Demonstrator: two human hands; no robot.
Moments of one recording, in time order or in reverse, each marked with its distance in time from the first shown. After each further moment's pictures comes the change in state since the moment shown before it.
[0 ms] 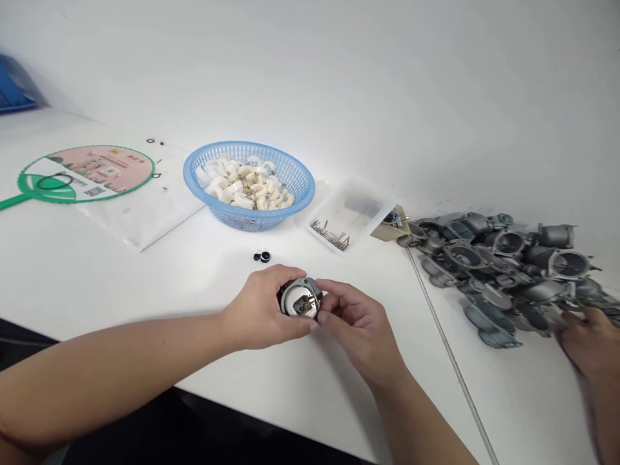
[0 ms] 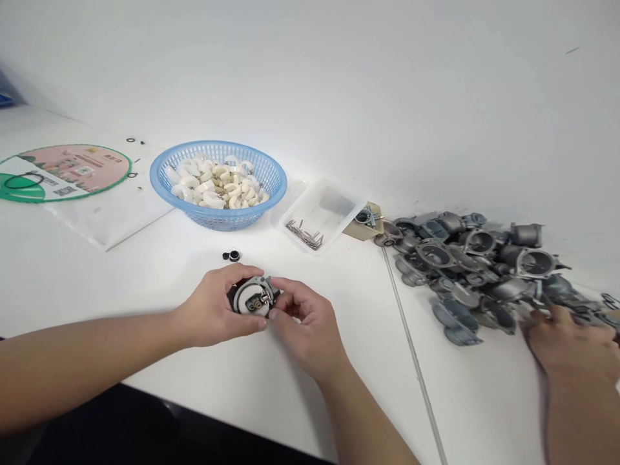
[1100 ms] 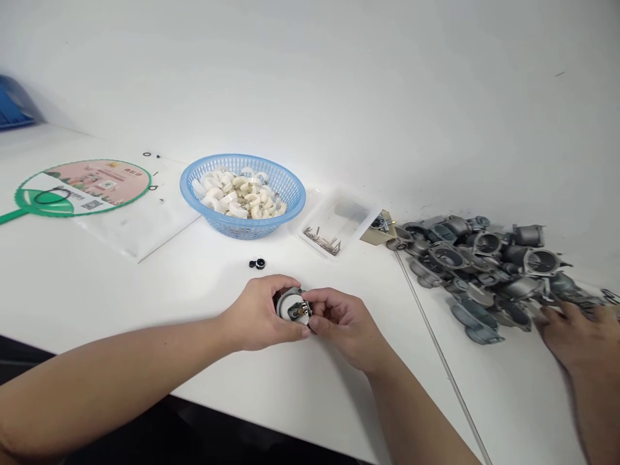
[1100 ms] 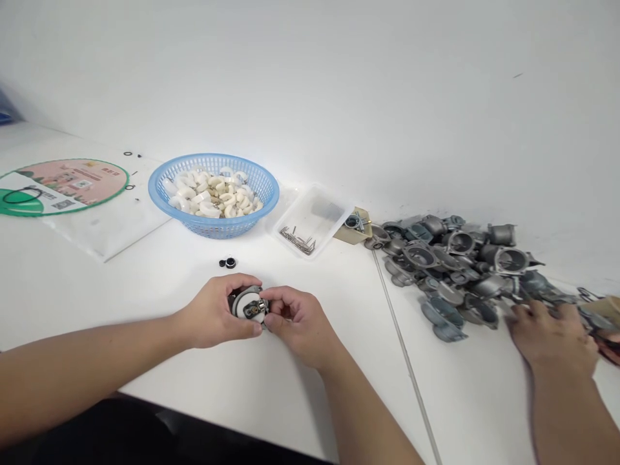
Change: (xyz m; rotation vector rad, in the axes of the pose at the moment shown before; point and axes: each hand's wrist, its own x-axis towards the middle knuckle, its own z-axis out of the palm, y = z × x) left_hand 0.003 0.002 -0.001 -0.229 -0.182 -0.191; right_hand 0.008 0.000 -0.011 0.035 -0.212 0.113
